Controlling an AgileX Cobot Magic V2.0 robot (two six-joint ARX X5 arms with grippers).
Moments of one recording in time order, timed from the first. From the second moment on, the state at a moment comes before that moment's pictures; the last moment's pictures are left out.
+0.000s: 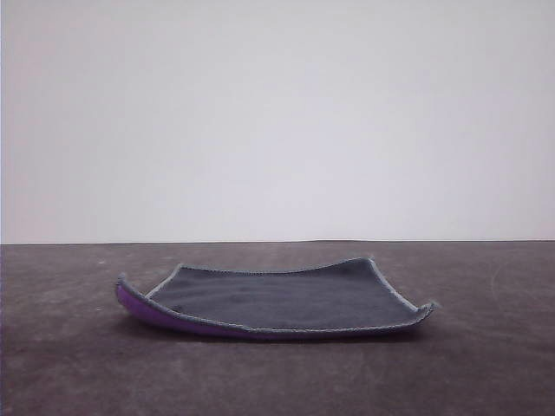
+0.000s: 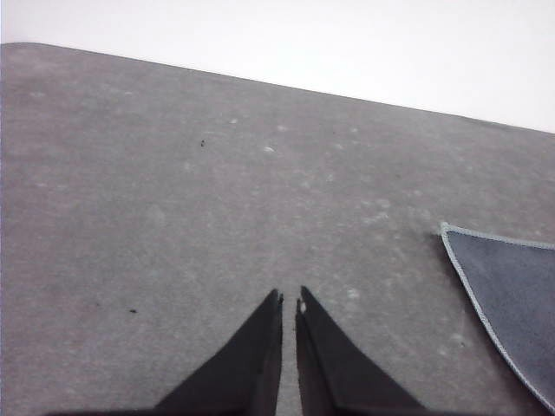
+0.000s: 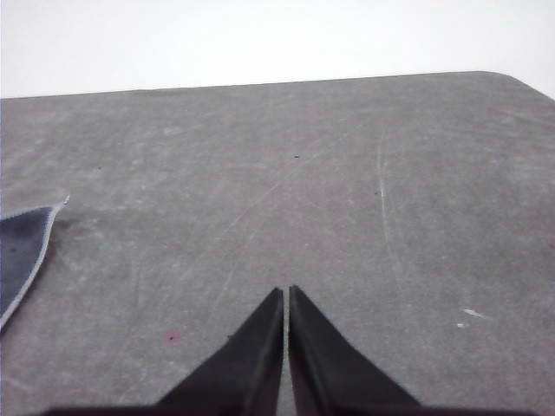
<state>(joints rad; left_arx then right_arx) -0.02 0.00 0.03 -0.18 0.02 -0.17 -0.01 0.00 0.02 -0.17 0.00 0.12</state>
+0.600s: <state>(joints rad) -0.02 0.24 0.30 -0.29 -0.02 -0.34 -0.01 0.15 0.25 -0.19 -0.02 0.24</state>
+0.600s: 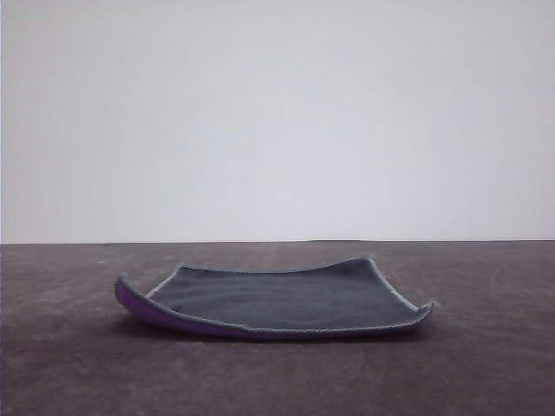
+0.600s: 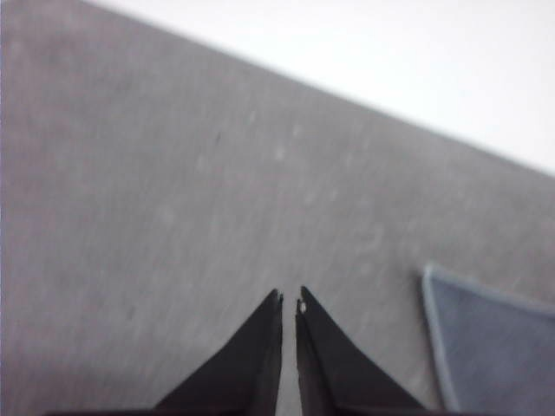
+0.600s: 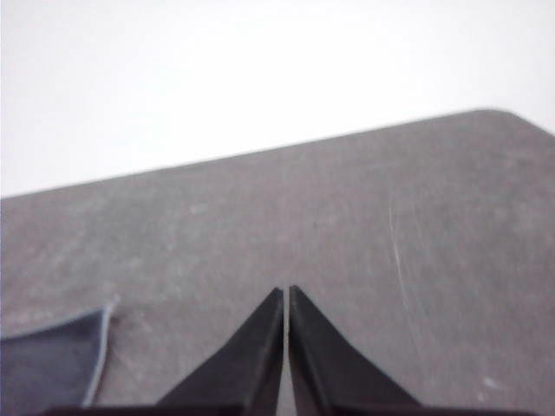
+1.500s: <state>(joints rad) -0.06 1.02 0.68 -0.25 0.40 -0.24 0.02 1.04 0.59 -0.32 -0.44 0.13</state>
